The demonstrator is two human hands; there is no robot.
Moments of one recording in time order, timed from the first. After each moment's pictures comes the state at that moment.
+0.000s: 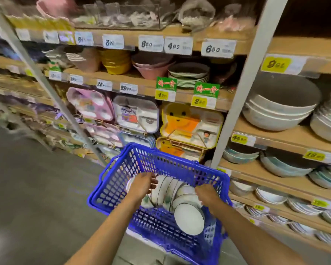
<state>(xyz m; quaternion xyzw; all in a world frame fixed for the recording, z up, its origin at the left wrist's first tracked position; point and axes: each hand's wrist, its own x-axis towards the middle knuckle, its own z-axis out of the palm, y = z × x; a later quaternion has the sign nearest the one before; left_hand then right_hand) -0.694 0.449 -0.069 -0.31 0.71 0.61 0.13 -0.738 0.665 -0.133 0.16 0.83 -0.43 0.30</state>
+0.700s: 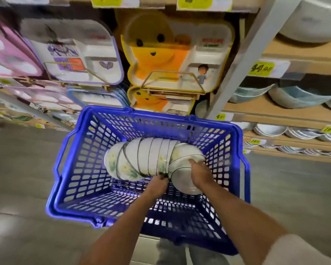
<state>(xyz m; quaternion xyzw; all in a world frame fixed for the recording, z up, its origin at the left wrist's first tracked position) -0.707 0.474 -0.276 -0.21 0.78 0.40 0.43 -0.732 0.640 -0.309 0.08 0.92 -0.14 0.36</state>
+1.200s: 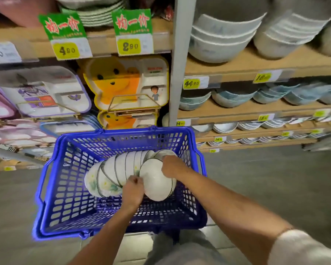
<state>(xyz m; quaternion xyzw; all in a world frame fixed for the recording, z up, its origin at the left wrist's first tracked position) -0.690 0.481 -0.217 -0.21 0.86 0.42 0.23 -0.741 0.642 -0.178 0.03 0.91 -0.21 0.37</state>
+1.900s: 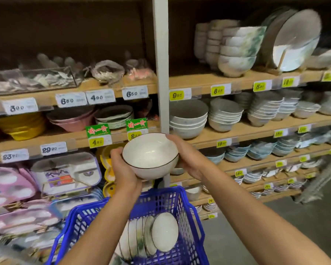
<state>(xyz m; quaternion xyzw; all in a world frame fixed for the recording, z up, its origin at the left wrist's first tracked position) -0.760 0.527 0.077 -0.06 0.47 0.88 0.02 -0.728 0.671 0.106 0.13 0.66 -0.74 0.05</state>
